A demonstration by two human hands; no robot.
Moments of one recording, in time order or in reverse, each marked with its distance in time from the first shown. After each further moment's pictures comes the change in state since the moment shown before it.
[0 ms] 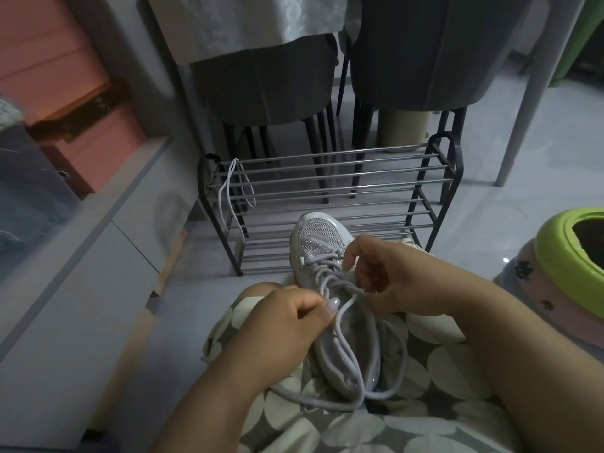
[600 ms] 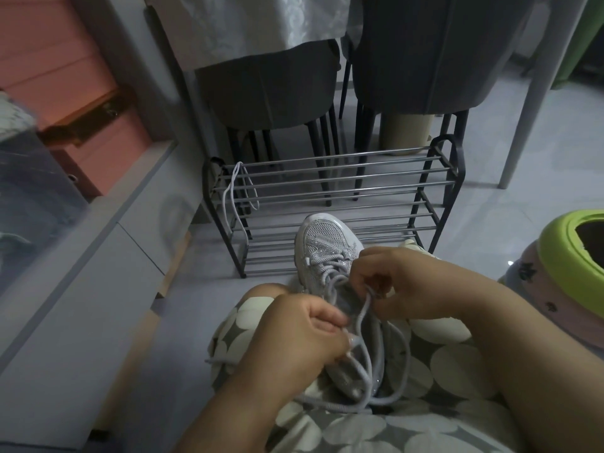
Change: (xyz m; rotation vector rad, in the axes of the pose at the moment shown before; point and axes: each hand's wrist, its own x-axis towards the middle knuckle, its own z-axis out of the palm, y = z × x) left_hand -0.011 0.008 0.014 -0.310 0.025 -0.305; right_hand -0.004 -0.005 -0.005 -0.184 -0.068 -0.156
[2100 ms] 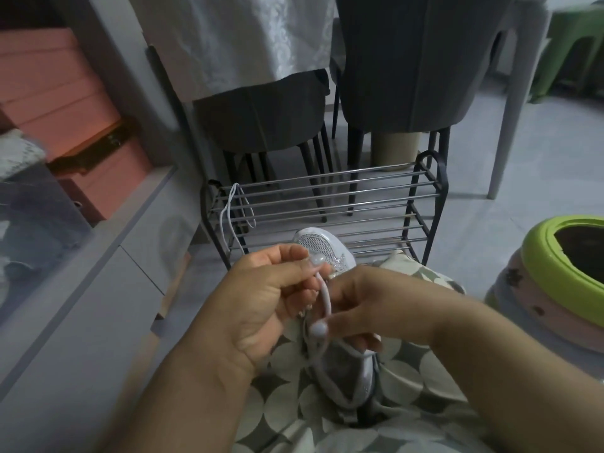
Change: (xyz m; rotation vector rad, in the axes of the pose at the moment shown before) left_hand -0.010 0.070 -0.018 -0.653 -0.015 -0.003; right_hand -0.017 -0.061 0.001 0.491 -0.110 0.149
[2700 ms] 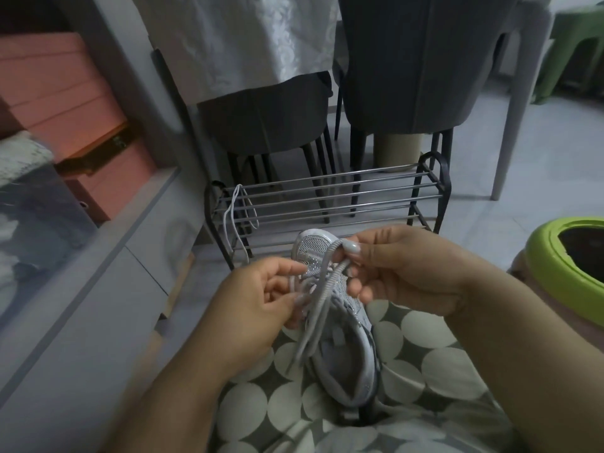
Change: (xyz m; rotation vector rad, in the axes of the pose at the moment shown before) left_hand -0.003 -0.014 -0.032 0.772 0.032 0.311; right_hand -0.004 -0.007 -0.026 0.831 0.046 -0.065
